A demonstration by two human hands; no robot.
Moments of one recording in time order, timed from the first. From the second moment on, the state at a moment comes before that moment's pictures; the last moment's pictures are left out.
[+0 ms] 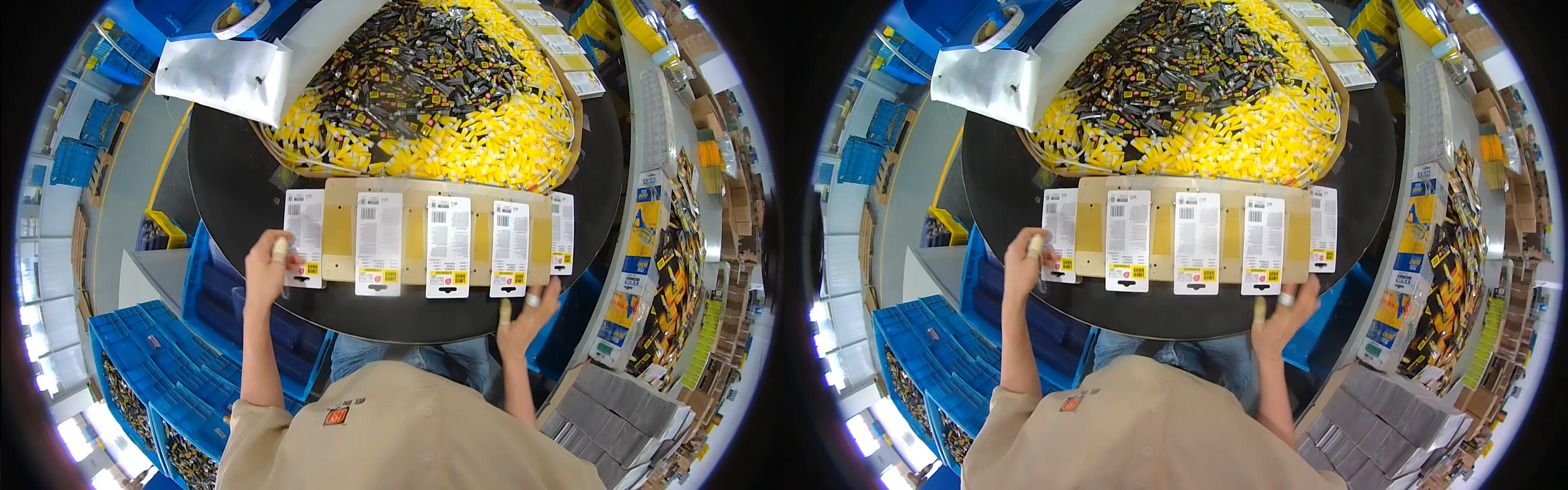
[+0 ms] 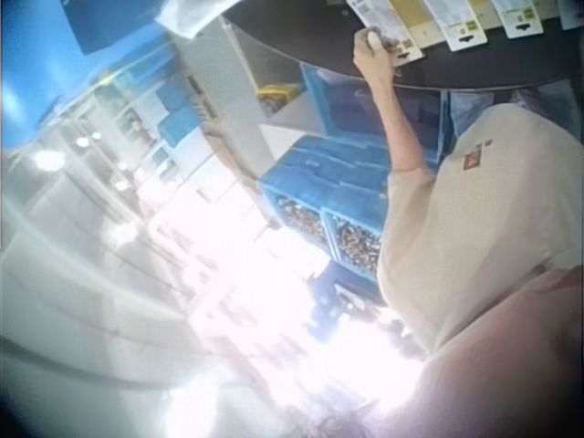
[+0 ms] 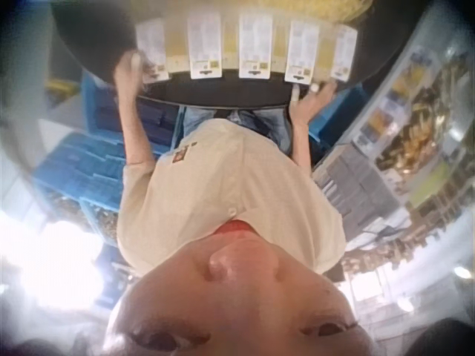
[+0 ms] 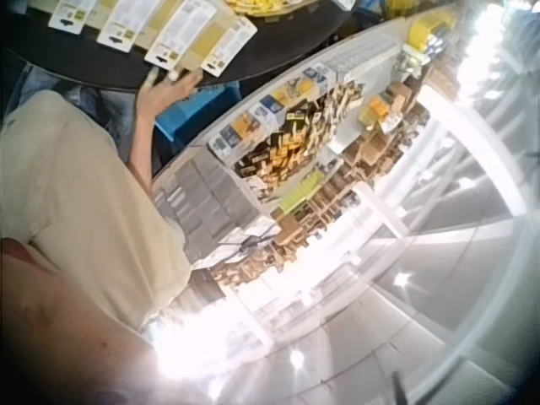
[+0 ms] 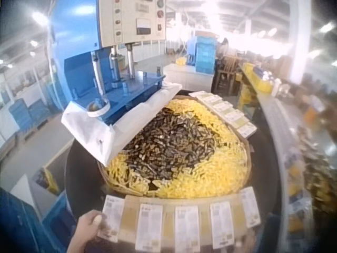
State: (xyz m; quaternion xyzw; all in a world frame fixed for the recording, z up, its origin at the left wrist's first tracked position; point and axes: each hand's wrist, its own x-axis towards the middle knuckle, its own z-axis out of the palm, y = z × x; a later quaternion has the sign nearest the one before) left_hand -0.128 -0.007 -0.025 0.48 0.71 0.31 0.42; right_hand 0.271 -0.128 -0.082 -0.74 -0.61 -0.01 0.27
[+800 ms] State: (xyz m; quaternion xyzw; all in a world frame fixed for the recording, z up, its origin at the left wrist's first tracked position) left_hand 0.045 0.012 0.068 0.53 0.42 0.38 0.64; right_hand 0.267 0.012 -0.045 -0.71 -0.58 0.07 0.40
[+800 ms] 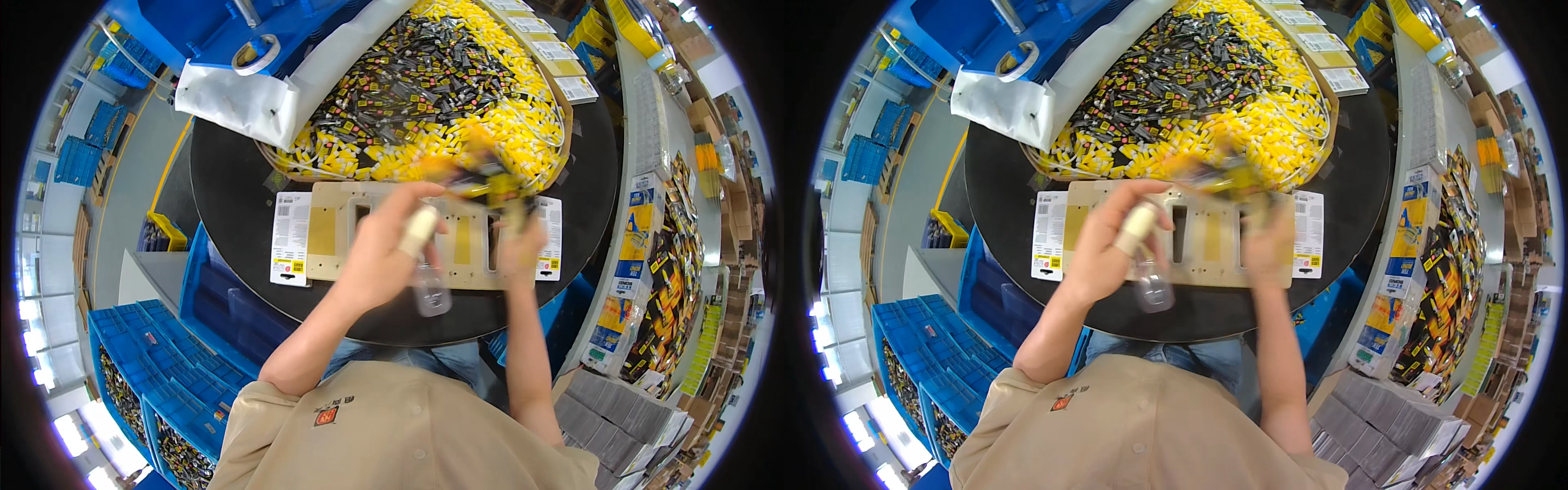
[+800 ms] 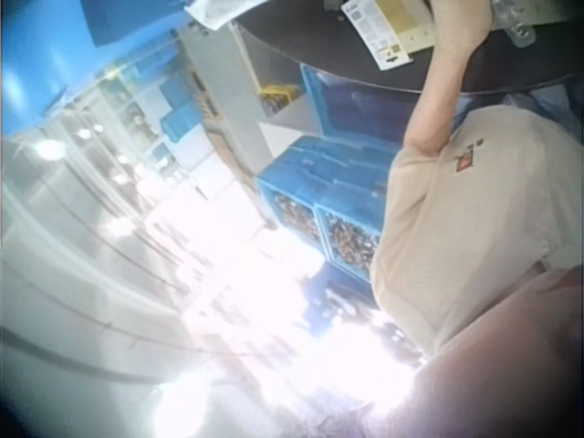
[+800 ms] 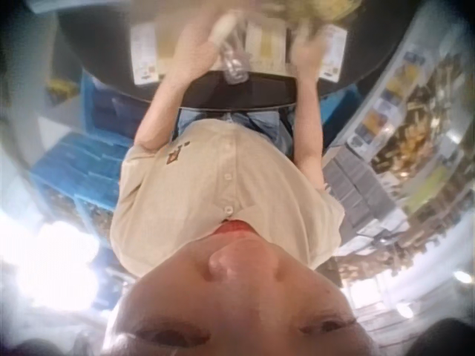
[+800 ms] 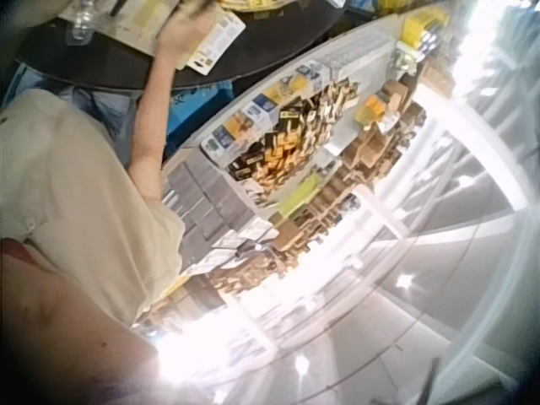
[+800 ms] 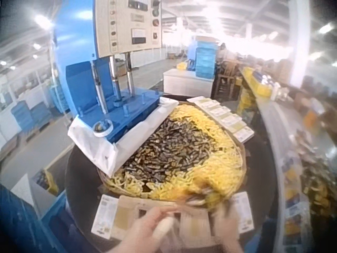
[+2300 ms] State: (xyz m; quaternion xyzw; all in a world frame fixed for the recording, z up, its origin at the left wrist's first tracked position) left_hand 0.059 0.043 -0.027 0.83 0.49 0.07 0.25; right_hand 0.213 0.182 -0.060 -0.46 -0.82 0.13 0.31
